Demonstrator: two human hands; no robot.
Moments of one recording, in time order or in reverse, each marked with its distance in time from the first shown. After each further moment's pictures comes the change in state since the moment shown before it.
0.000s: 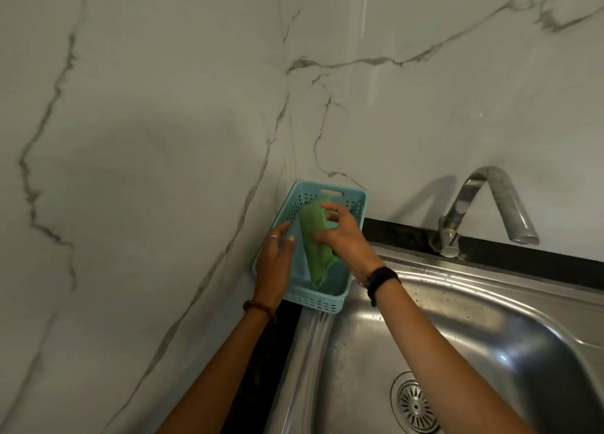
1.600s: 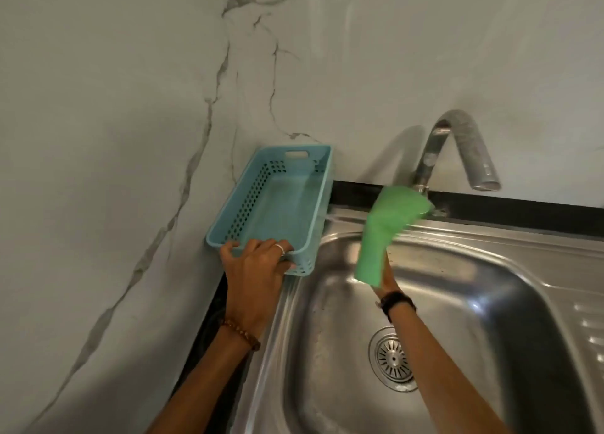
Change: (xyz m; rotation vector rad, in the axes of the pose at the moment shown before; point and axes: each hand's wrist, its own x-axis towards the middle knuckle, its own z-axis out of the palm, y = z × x) left_hand -0.063 -0.003 0.019 0.909 -0.021 0.455; right_hand -0.030 0.149 -0.085 -0.434 0.321 -0.010
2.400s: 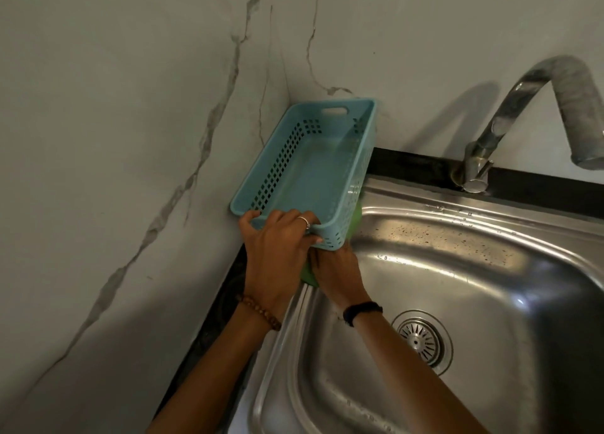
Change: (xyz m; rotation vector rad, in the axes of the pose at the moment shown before) left_hand -0.002 0.002 0.008 0.064 0.023 -0.060; right_hand -0.044 -0.025 0.091 0.035 -0.155 -0.322
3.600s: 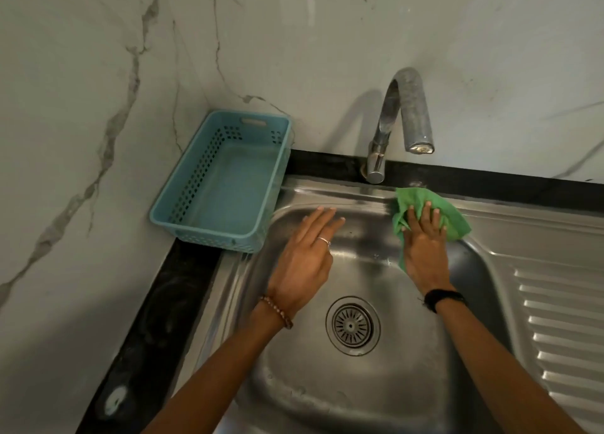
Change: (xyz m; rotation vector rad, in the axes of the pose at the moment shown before) left_hand -0.016 0.089 0.079 -0.353 -0.249 0.372; right_hand -0.032 0.109 -0.218 -0.767 0.117 0.333
